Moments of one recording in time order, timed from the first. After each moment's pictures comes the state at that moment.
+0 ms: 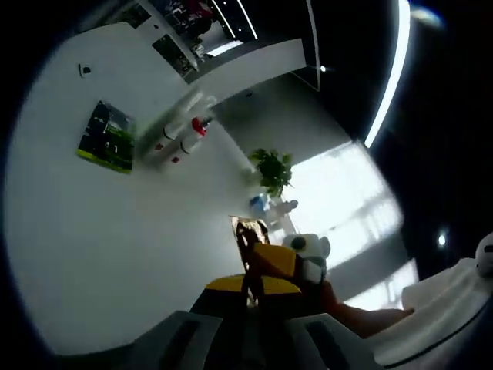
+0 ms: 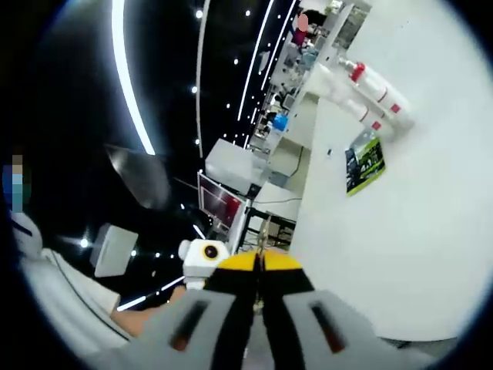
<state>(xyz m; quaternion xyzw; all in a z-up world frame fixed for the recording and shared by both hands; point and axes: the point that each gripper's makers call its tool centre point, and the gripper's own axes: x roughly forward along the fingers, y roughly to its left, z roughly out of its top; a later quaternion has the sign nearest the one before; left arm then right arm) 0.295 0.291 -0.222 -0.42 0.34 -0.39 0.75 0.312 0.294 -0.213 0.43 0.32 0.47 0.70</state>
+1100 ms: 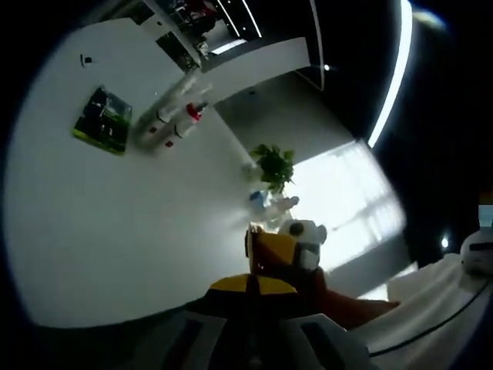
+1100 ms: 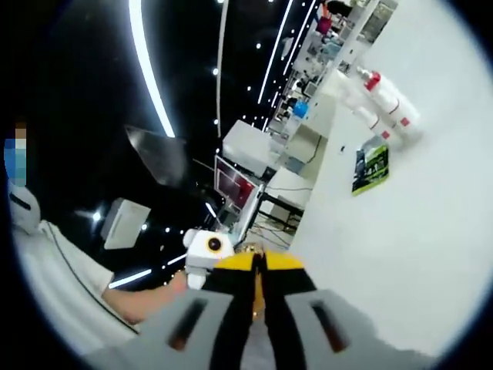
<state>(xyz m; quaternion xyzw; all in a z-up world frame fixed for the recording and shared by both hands) 0.272 0.249 -0.223 -0.43 0.35 -0.37 0.75 0.303 0.251 -0.210 0.39 0.32 0.55 0.66</state>
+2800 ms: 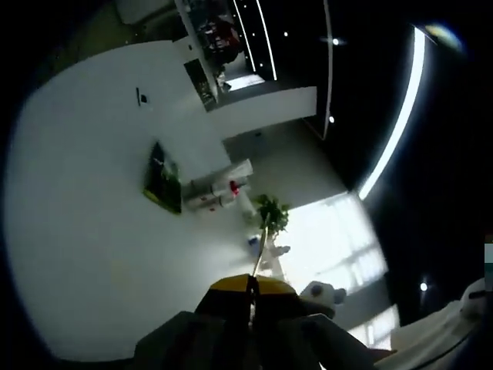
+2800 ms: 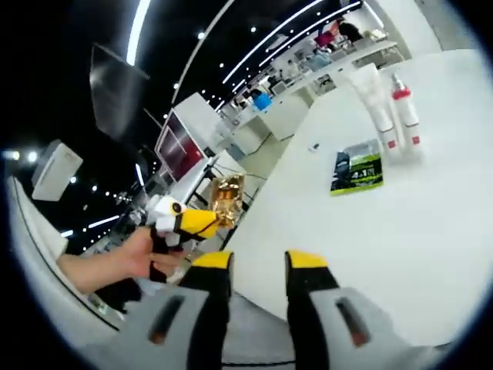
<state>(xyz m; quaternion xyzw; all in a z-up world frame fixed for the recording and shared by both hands) 0.315 0.433 -0.229 -0.52 0.28 -0.33 0.73 0.288 0.336 -0.247 0.19 0.34 0.42 0.82</state>
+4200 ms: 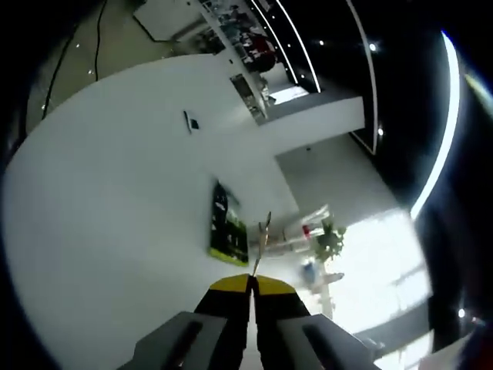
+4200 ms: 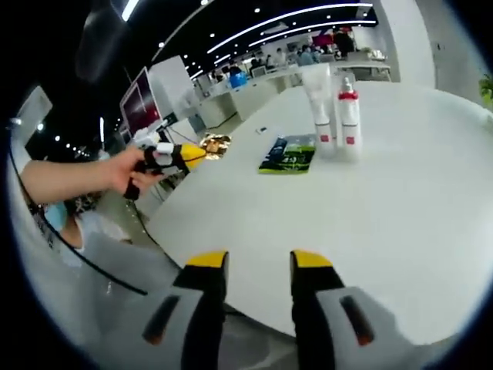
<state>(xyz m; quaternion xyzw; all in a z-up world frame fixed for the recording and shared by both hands) 0.425 0.470 -0.294 -0.50 0.33 -0.19 0.78 0.311 0.246 -0.302 0.05 0.37 0.35 0.86</state>
